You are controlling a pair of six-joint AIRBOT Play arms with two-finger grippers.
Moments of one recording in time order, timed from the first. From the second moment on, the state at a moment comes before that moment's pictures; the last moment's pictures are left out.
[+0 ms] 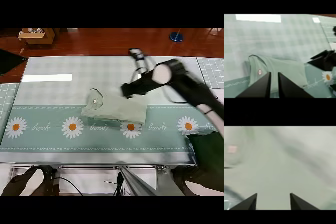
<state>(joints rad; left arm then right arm) 0.35 -0.88 1.29 0.70 -1.38 -1.25 0.42 -1.33 1.32 -1.45 1.14 1.71</state>
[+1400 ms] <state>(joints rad) 0.35 -0.93 1.26 0.97 -1.42 -1.24 0.03 -1.37 0.61 -0.44 0.81 1.25</state>
